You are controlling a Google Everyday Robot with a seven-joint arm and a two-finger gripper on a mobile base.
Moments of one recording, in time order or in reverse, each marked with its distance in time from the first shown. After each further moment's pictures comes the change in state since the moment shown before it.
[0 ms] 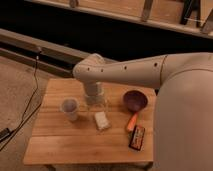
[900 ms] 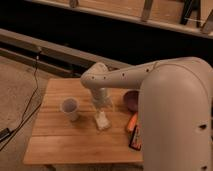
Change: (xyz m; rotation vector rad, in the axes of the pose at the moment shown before) arm -0.032 -0.032 0.069 0.087 0.007 -0.072
